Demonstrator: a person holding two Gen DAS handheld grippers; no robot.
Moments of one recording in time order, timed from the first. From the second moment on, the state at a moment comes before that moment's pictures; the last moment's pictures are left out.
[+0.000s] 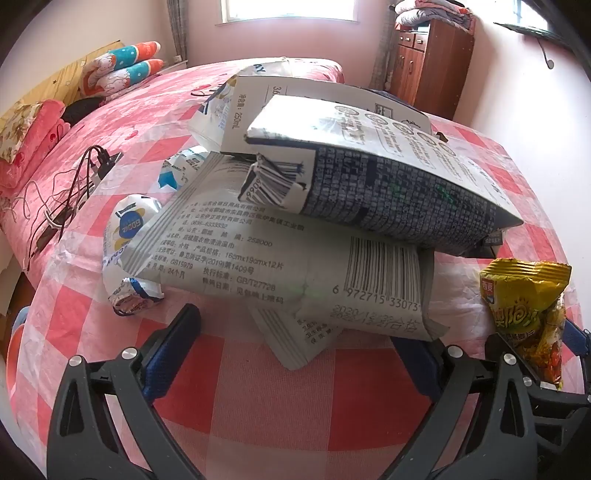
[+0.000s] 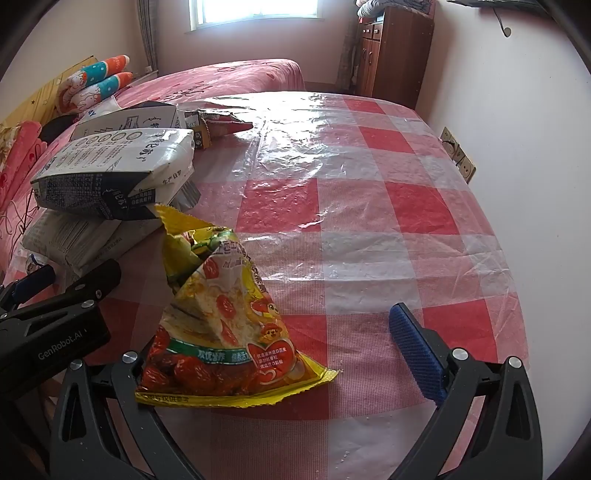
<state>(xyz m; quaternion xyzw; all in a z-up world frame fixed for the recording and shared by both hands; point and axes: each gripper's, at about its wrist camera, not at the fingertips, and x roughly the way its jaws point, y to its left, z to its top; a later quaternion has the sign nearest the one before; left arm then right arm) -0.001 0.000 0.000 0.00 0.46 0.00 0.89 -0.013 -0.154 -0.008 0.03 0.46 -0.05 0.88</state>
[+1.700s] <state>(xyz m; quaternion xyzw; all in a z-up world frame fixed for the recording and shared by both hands) -0.158 0.117 0.109 -0.02 0.31 -0.04 0.95 -0.180 -0.085 0.132 0.02 0.25 -0.06 0.97</state>
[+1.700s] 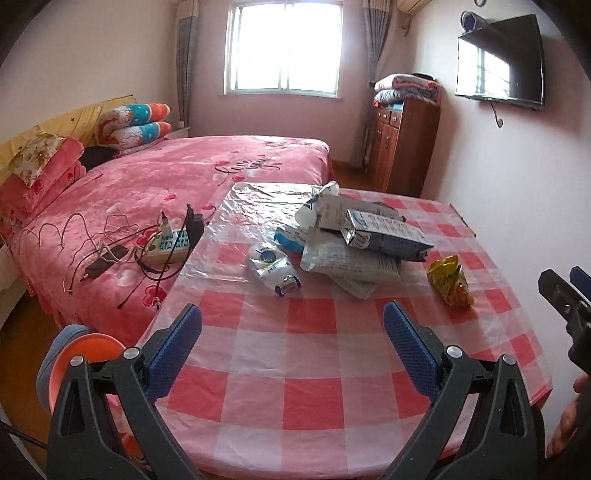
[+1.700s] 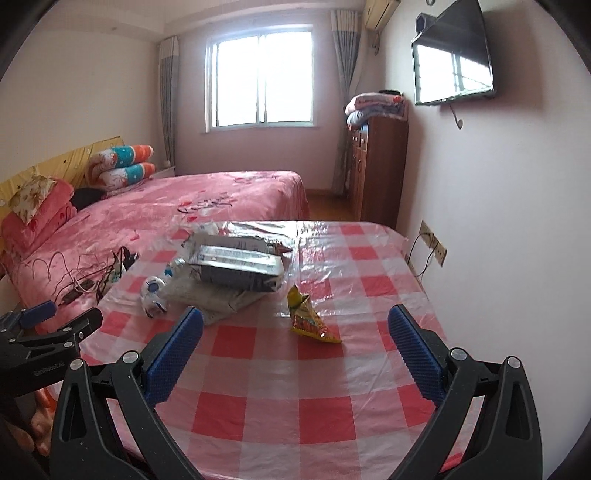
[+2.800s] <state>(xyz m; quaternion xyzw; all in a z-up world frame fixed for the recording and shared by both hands) -0.165 0.122 0.111 -0.02 0.30 -0.03 0.95 -0.188 -0.077 0.127 0.03 0.26 -0.04 0.97</state>
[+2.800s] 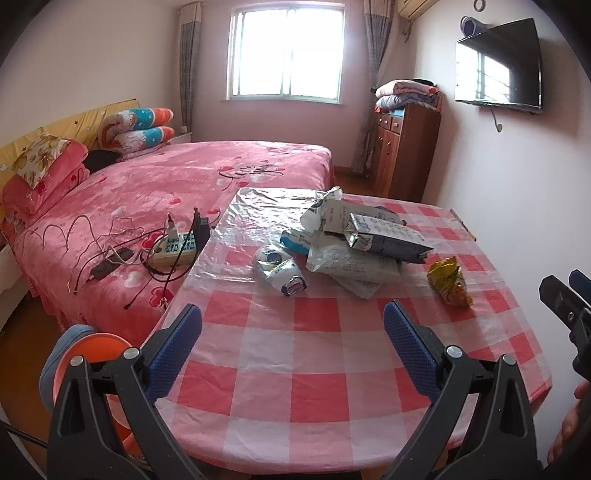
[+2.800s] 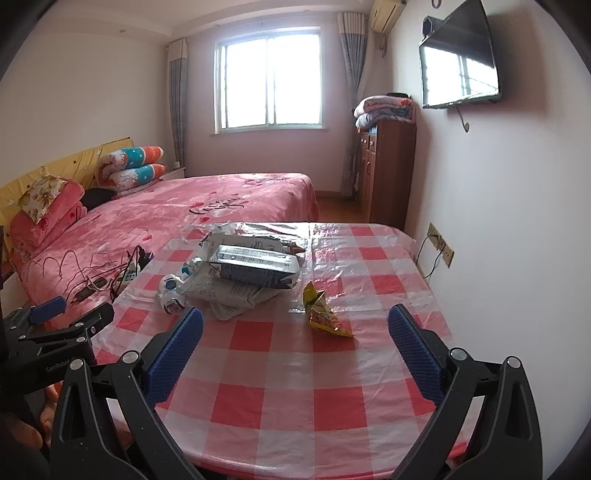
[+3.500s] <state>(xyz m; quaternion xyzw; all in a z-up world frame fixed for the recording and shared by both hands) -0.131 0.116 0.072 0.01 0.34 -0.01 0.94 -0.124 -0.110 0.063 0.03 0.33 -0.07 0.94</state>
